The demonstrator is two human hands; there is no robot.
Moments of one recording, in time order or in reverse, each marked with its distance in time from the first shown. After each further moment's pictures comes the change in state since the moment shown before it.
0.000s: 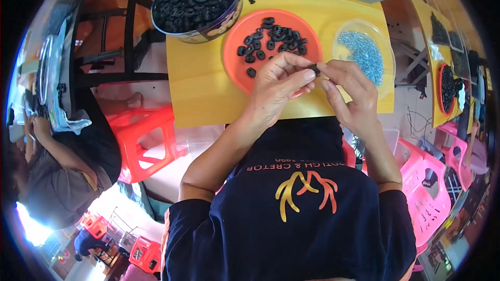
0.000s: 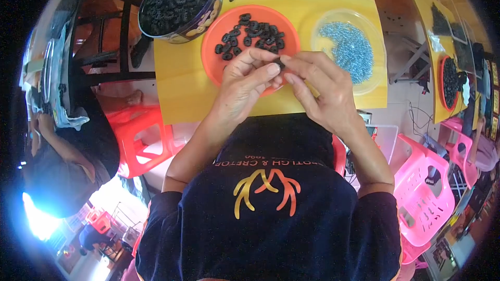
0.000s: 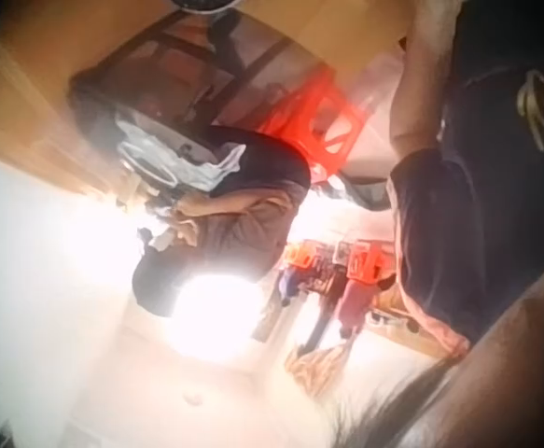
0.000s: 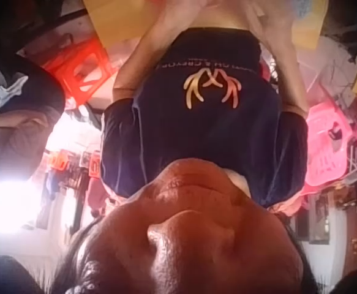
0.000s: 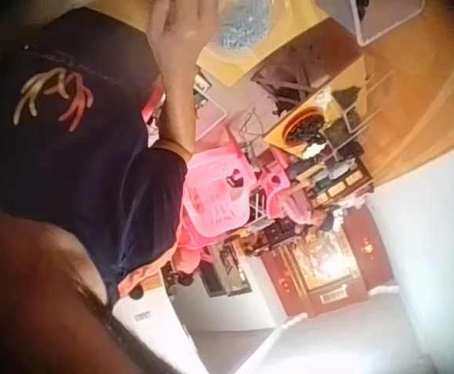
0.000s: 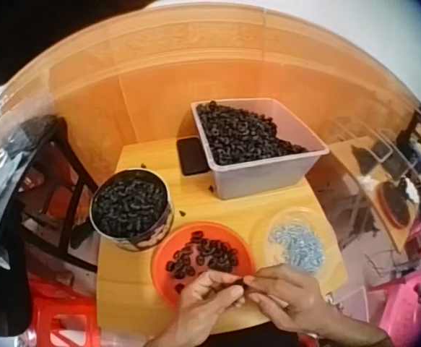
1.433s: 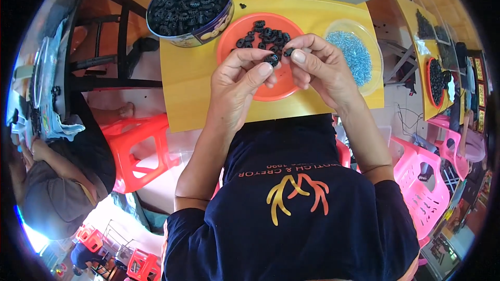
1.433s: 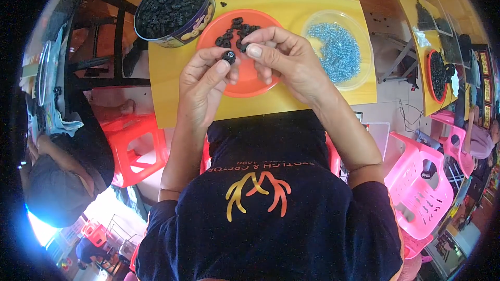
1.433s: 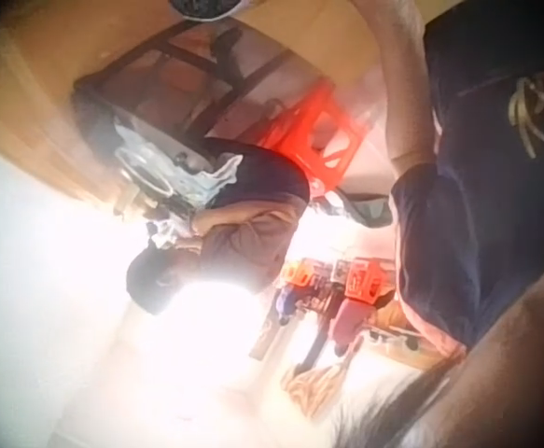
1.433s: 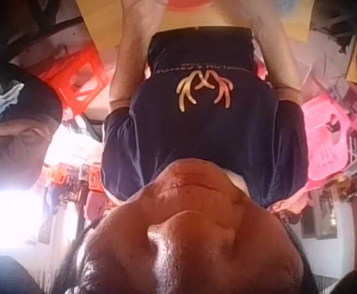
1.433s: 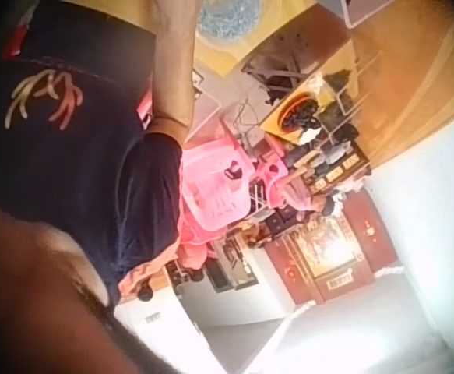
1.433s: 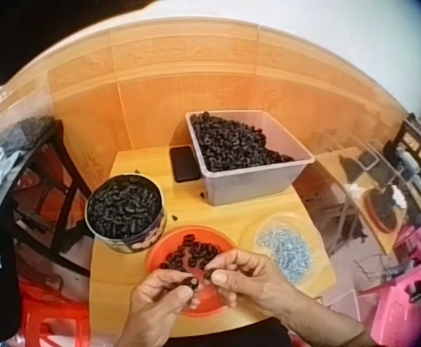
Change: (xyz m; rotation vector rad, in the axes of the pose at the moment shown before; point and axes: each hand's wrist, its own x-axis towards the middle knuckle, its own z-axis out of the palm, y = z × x) left_hand -0.024 0.041 -0.019 0.084 -0.034 0.229; right_hand 0.030 -0.002 0.030 1.173 -0.087 0.632
